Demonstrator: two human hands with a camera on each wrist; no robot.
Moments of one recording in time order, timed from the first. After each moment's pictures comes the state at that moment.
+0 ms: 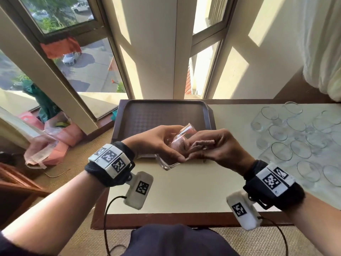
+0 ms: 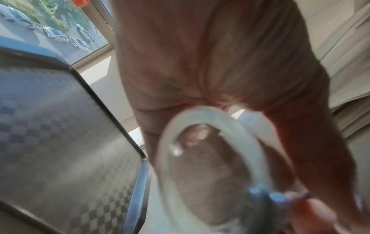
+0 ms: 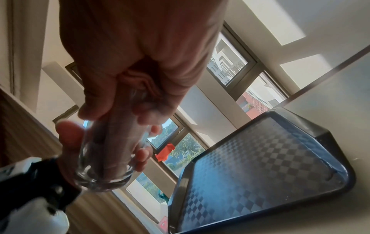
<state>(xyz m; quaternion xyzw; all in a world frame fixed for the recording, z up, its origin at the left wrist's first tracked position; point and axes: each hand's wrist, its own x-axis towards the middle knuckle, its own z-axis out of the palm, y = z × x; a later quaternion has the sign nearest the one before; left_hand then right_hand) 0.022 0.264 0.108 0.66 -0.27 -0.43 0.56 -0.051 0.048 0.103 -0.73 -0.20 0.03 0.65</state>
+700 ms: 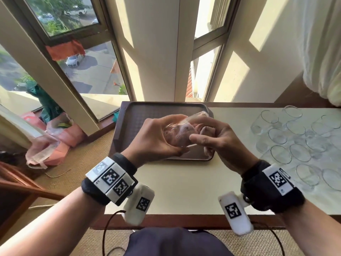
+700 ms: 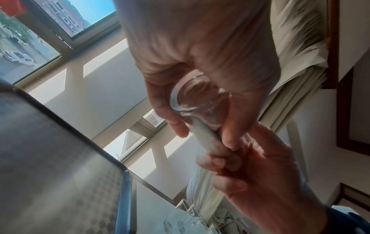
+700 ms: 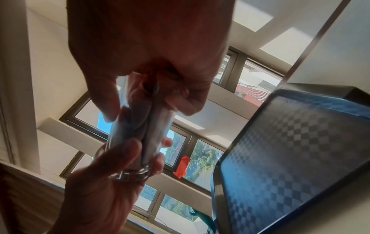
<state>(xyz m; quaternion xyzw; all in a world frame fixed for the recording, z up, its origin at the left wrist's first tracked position) -0.009 0.263 0.130 0.79 -0.32 -0.05 0.52 -0.051 0.056 0.126 -0.68 -0.08 0.05 0.72</state>
